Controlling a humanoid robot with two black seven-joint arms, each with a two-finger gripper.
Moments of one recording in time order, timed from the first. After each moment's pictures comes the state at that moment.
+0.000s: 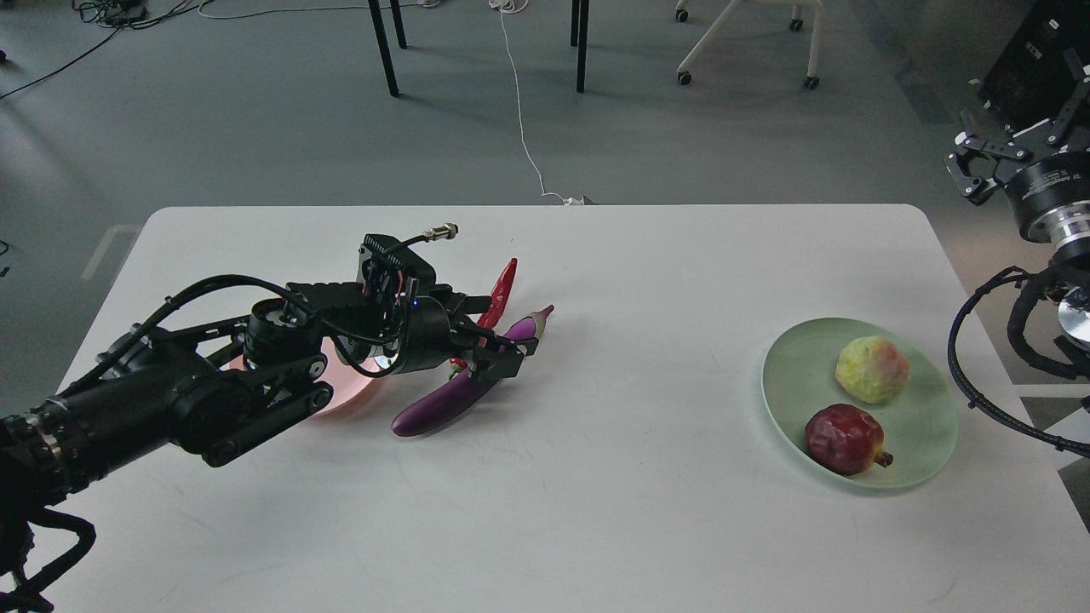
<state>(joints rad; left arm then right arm) -0.84 0.32 -0.25 -1.02 1.98 -0.12 -0.30 0.75 -0.59 0.64 0.64 0.32 0.43 0.41</state>
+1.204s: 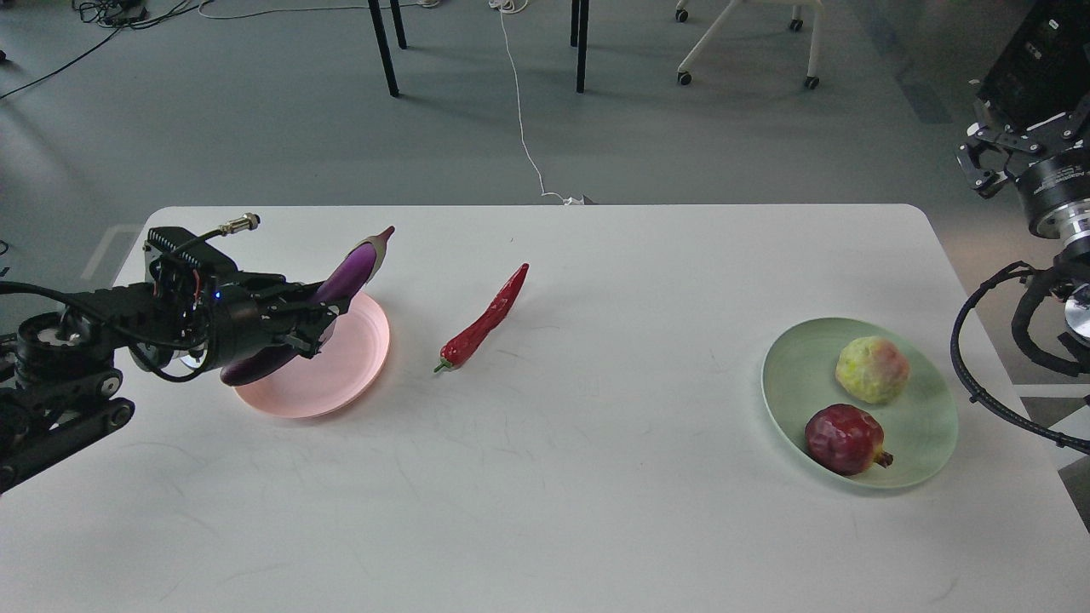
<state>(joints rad) -0.78 0.79 -0.22 -1.16 1.82 -0.03 -0.25 0.75 -0.59 0.68 0.65 0.32 0.43 0.41</state>
